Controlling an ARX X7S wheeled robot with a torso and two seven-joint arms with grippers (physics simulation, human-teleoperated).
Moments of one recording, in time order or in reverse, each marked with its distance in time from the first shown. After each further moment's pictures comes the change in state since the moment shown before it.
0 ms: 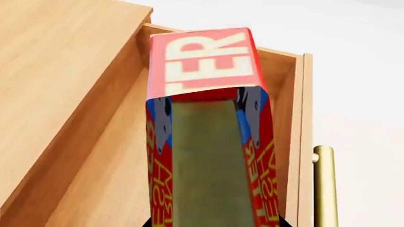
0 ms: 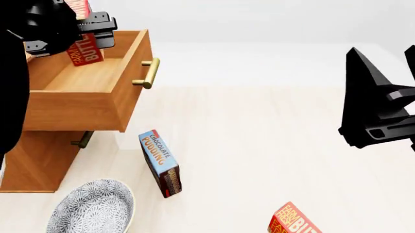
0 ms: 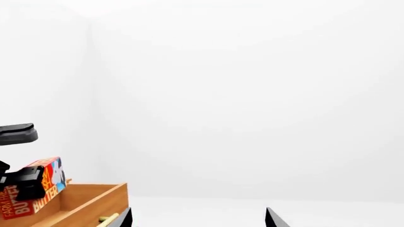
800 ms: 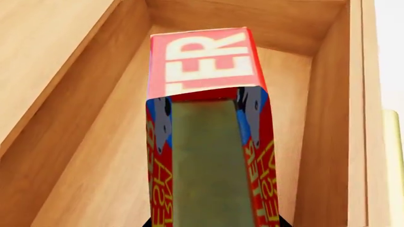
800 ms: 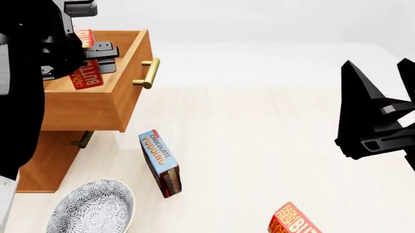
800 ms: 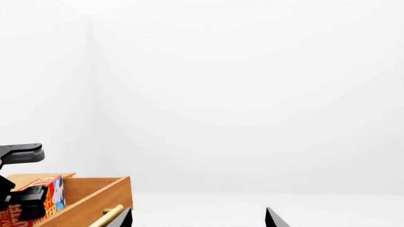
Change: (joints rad) left arm 0.097 -0.012 0.042 0.000 -0.016 -0.009 -0.018; right arm -0.066 0.011 -0.038 -0.006 -0.055 -0.064 -0.007
